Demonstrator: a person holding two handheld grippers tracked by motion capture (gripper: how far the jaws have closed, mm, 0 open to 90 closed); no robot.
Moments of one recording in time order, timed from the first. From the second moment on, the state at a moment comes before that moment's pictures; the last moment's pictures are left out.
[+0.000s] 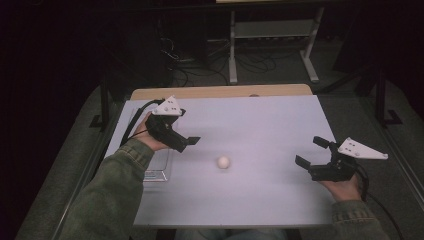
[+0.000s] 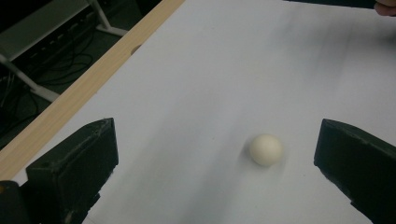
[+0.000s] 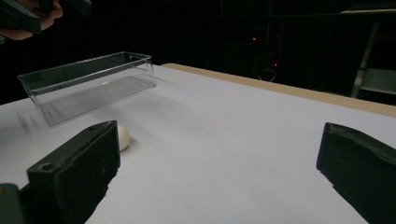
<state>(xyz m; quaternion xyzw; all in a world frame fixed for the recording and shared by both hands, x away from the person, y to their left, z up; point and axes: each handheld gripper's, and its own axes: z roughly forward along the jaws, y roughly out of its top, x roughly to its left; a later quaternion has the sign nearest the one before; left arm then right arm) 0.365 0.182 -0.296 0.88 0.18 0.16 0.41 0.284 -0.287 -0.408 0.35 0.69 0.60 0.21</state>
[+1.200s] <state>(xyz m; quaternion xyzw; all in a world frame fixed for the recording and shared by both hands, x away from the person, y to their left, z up) 0.382 0.133 -0.312 0.93 0.13 0.12 0.33 0.285 -0.286 -0.409 0.34 0.70 0.60 0.20</state>
